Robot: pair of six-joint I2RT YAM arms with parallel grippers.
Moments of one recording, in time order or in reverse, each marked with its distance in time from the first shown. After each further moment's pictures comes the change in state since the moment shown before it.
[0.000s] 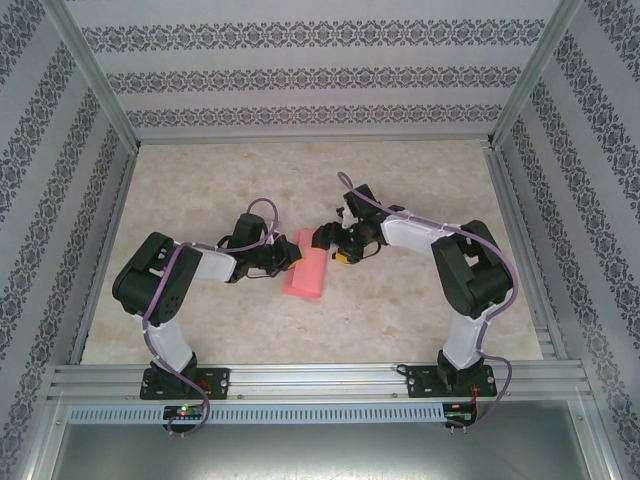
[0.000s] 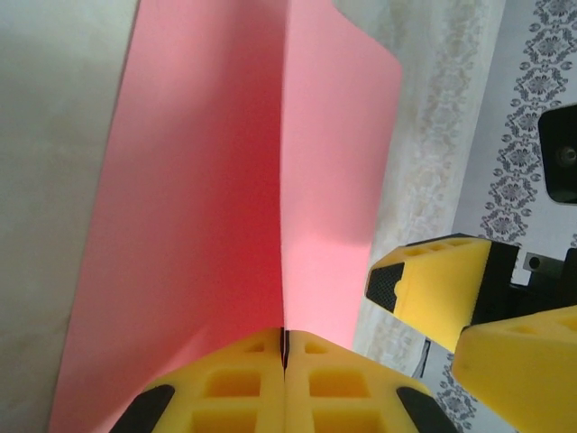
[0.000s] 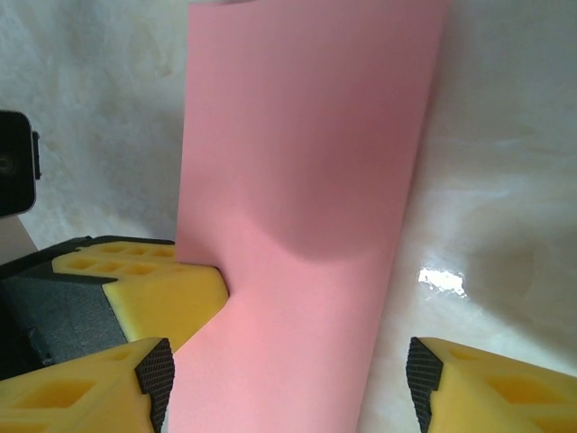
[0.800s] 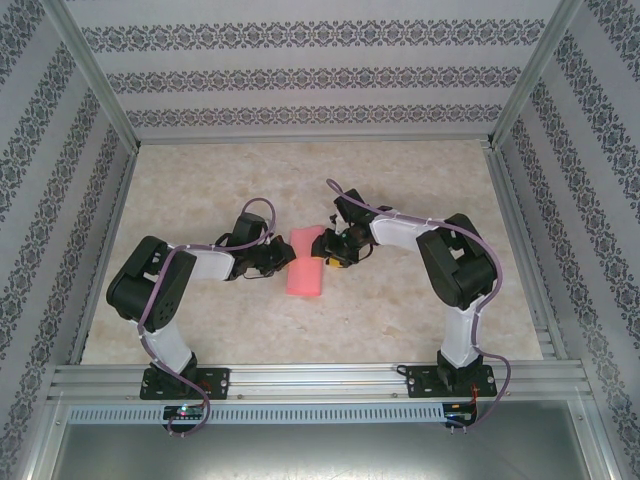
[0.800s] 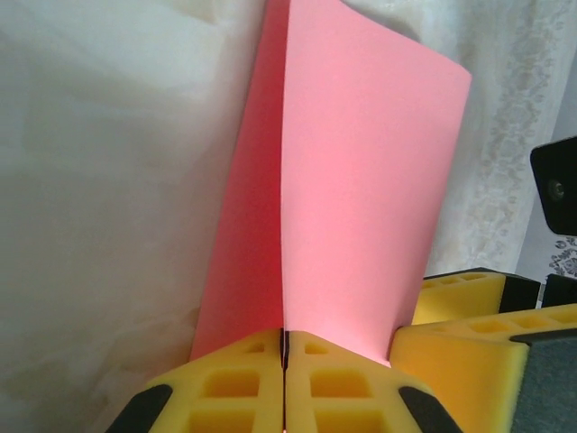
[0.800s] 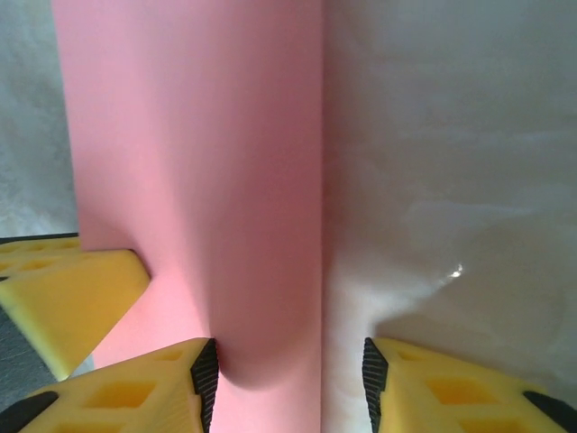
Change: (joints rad) left arm -0.002 -0.048 0.022 -0.175 -0.134 0.070; right arm 0.034 0.097 0.049 -0.048 0.033 -0.003
